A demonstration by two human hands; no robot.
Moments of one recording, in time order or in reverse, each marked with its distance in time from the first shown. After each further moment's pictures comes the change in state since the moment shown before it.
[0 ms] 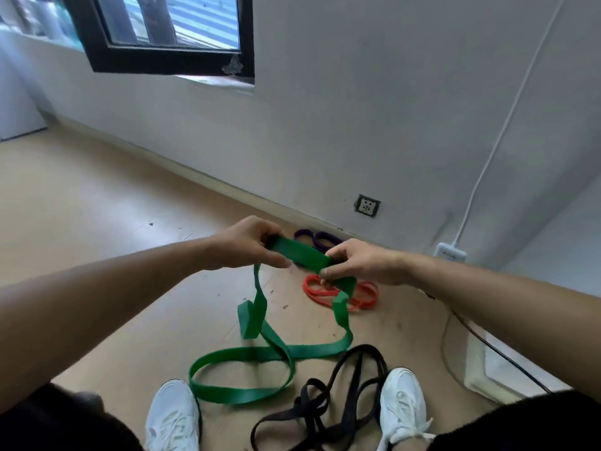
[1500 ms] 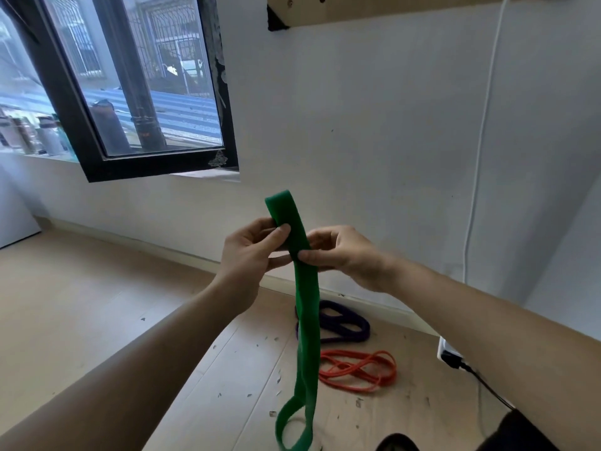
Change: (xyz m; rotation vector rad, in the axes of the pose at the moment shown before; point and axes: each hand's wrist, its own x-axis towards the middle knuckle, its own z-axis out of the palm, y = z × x) left_hand 0.038 0.085 -0.040 -0.741 0.523 0.285; right_hand 0.016 -0.102 -0.058 0.243 0.348 -0.402
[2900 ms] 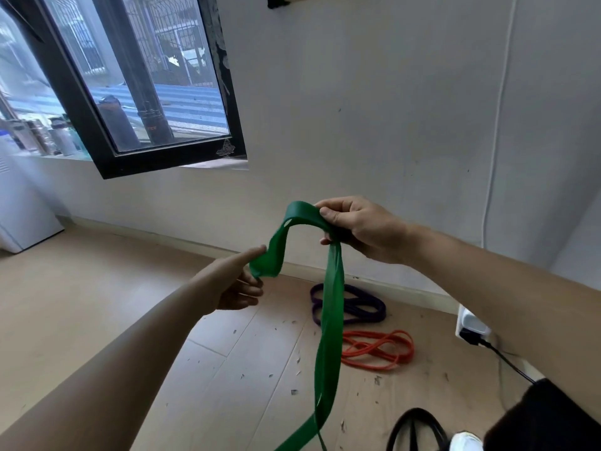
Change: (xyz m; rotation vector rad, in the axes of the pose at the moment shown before) left_hand 0.000 -0.015 -0.077 0.501 0.057 -0.727; right_hand -0.001 -0.020 0.005 0.185 -0.008 0.006
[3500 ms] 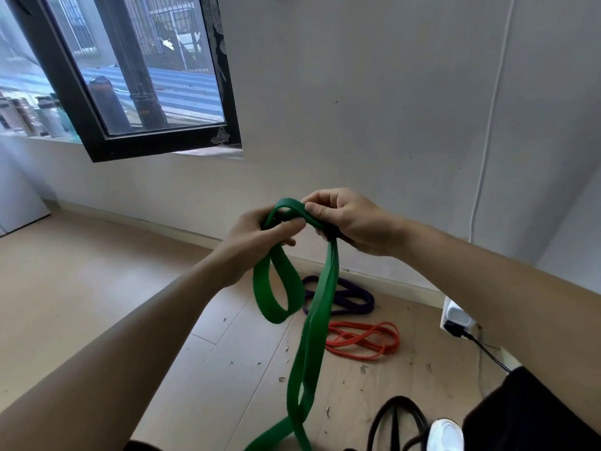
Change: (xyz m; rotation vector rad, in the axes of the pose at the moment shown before) left_hand -0.030 0.032 0.042 -0.032 -0.134 0.777; right_hand -0.005 -0.003 0.007 -0.171 -0.010 -0.036
